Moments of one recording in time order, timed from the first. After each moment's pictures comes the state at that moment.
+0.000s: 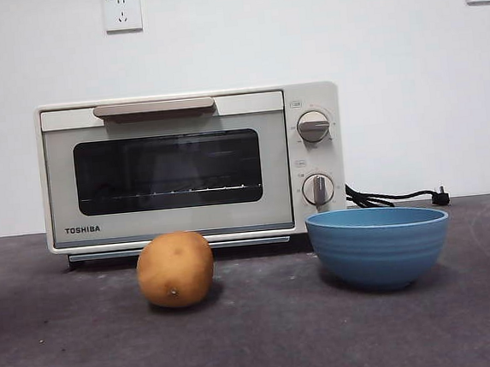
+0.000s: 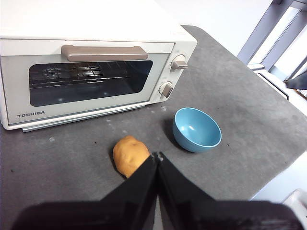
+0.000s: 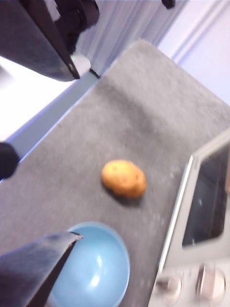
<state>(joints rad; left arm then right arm) 0.01 0.48 0.82 -0.80 0.66 -0.07 0.40 0.92 1.05 -0.81 -0.57 0.11</state>
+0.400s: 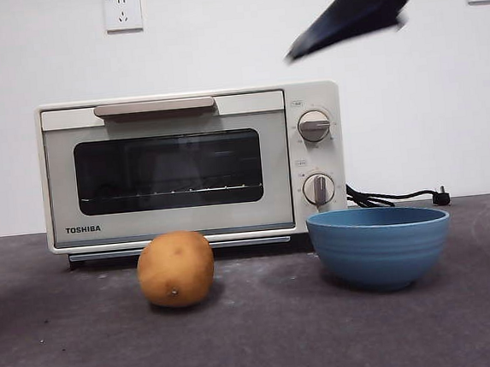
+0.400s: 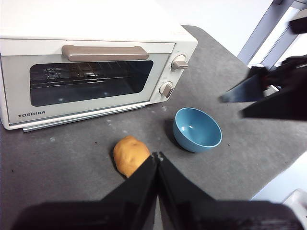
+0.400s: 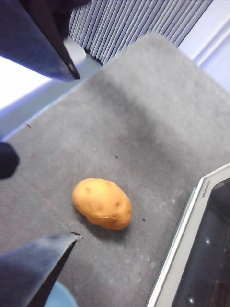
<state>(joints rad) 0.01 0.48 0.82 -0.80 0.66 -0.07 0.70 1.26 1.06 -0.46 -0.35 0.24</state>
